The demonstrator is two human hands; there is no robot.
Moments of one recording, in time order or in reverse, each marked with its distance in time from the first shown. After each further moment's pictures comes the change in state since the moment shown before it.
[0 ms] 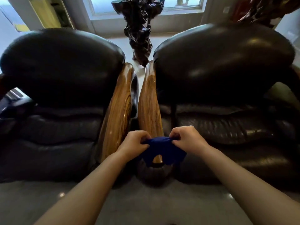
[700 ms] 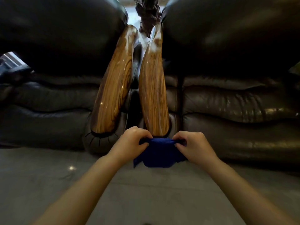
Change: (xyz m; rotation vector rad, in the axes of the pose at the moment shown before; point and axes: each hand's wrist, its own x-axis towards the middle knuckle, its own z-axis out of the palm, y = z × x) left_hand -0.050 -0.063 0.101 0.166 0.034 0.116; right_hand -0.066 0.073 0.117 0.122 -0.007 -0.037
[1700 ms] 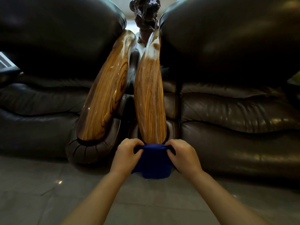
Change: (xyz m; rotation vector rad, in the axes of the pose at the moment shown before) left_hand 0.024 -0.065 0.099 -0.123 0.308 -0.219; right_hand 0.038 0.067 0.077 -0.168 0.222 -0.110
